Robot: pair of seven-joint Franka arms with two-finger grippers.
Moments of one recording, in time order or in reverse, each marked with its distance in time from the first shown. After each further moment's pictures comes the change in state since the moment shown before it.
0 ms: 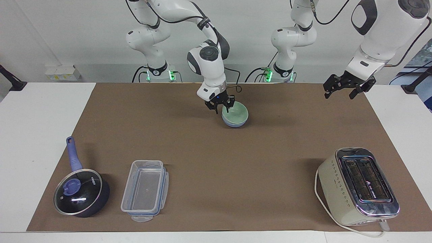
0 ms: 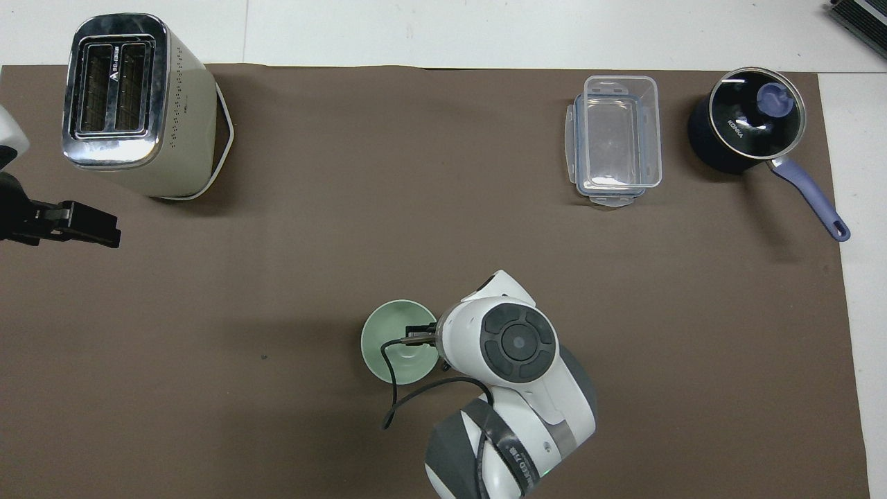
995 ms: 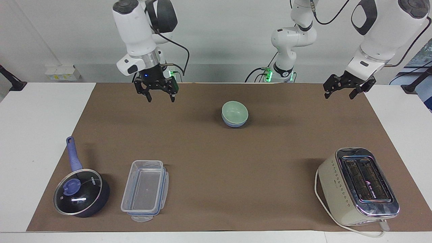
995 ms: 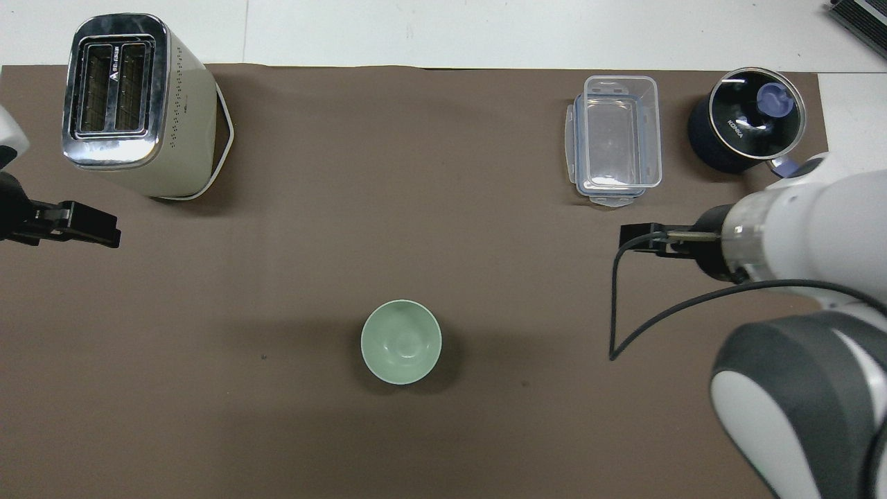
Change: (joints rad) left arm 0.000 0.000 0.000 0.000 0.000 0.000 0.000; right arm -0.466 -0.230 -0.013 0.249 -0.126 -0.435 -0.258
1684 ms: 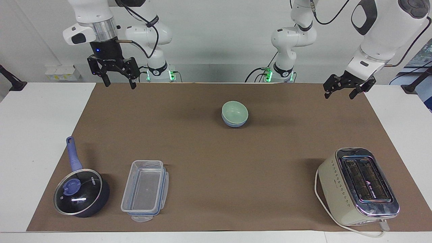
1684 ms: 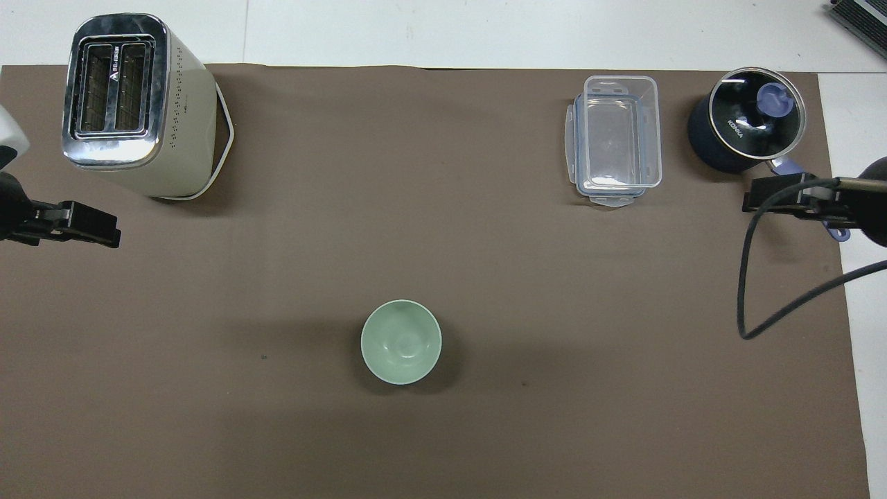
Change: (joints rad) left arm 0.000 0.000 0.000 0.000 0.000 0.000 0.000; right arm -0.120 0.060 -0.003 0.288 -0.052 -0.228 -0.041
